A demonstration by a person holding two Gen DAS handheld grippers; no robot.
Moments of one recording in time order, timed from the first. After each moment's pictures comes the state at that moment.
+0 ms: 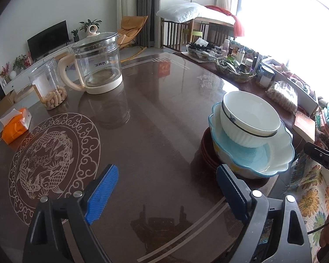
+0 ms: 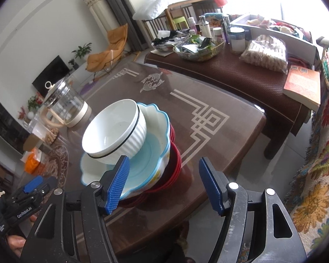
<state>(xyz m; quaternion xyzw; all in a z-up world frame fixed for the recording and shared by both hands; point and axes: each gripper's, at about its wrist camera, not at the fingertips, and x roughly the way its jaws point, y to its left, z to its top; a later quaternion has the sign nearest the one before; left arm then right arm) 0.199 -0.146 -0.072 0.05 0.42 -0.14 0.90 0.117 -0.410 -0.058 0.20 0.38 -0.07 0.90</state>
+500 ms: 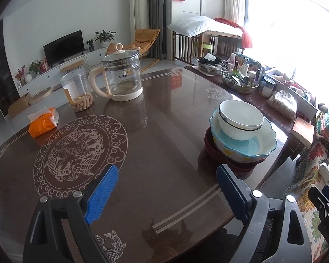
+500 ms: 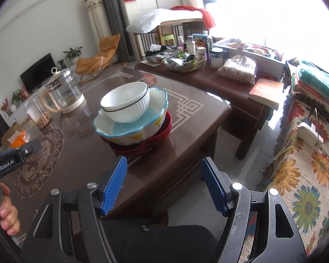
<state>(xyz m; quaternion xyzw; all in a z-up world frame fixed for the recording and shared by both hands) 0.116 -0.114 -0.020 0.04 0.38 -0.10 0.92 0.007 -0.331 -0.028 0.12 0.35 -0.15 0.92</state>
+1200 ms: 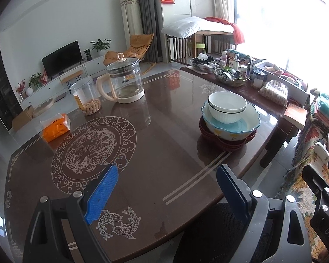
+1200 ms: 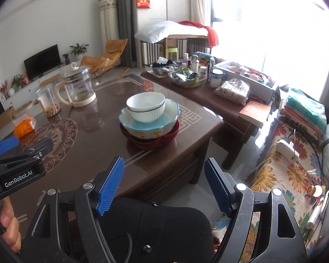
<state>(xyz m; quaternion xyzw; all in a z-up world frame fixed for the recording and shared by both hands) 0.044 -0.103 0.007 0.09 0.37 -0.11 0.92 -0.036 -0.261 0.015 0.05 0.33 -0.16 0.93</state>
